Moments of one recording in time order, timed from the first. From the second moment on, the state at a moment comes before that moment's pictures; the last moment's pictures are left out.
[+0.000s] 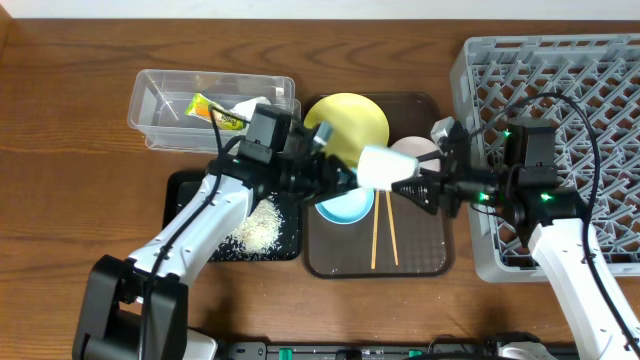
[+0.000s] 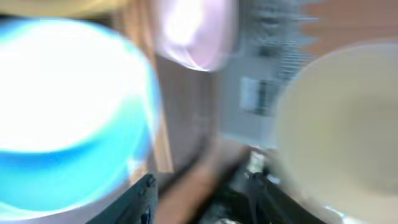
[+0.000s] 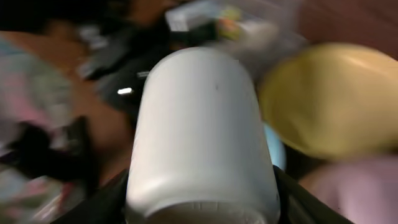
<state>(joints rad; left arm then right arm) -0.35 1.58 0.98 -0.41 0.86 -0.62 0.08 1.27 0.87 -0.47 -0.93 -0.22</state>
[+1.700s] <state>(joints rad) -0.05 1.12 0.98 -0.75 0.27 -0.40 -0.35 1.54 1.22 -1.20 0.08 0.18</state>
